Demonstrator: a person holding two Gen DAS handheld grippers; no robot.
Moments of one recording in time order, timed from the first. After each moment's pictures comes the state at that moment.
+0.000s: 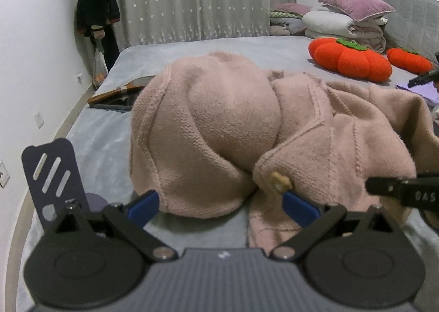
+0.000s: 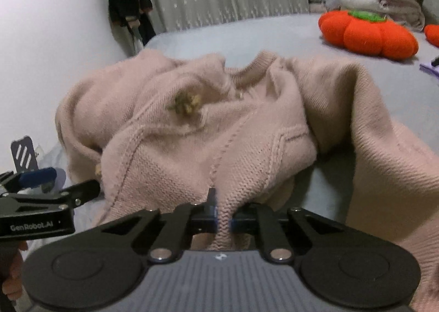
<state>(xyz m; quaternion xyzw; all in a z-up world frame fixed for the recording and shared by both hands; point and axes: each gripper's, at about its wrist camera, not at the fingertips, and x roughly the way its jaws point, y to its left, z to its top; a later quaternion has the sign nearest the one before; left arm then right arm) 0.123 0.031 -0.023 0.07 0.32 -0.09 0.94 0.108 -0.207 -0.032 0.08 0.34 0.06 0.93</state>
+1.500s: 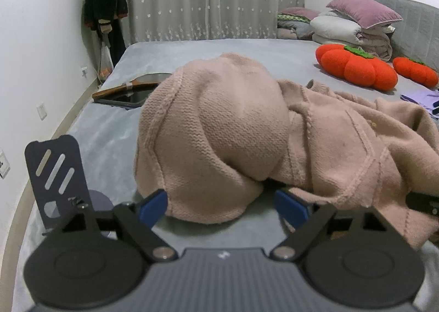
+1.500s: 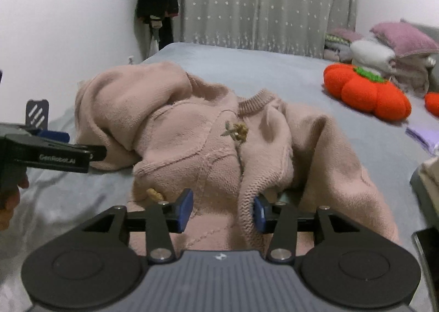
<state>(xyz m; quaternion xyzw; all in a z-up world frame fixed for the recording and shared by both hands) 0.129 0.036 -0.023 0.05 0.33 -0.08 0.94 0.067 -0.202 -0.010 -0.05 0.30 0.06 0.95</state>
